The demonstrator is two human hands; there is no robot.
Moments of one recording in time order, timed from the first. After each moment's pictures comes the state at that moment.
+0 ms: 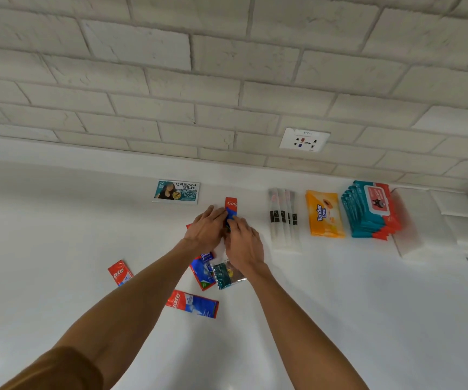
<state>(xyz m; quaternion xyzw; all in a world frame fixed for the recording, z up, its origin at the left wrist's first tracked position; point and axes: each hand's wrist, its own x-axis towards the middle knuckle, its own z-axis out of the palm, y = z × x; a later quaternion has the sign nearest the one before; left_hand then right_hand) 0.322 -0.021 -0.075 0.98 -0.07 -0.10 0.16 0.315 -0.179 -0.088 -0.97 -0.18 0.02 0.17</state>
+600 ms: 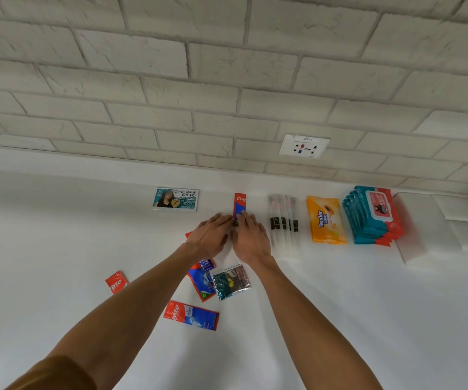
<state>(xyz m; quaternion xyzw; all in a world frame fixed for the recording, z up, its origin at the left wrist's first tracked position) 0.336 -0.023 -0.072 0.97 -0.12 -0.12 0.15 0.360 -0.189 -0.083 -0.97 -0.16 0.09 0.13</state>
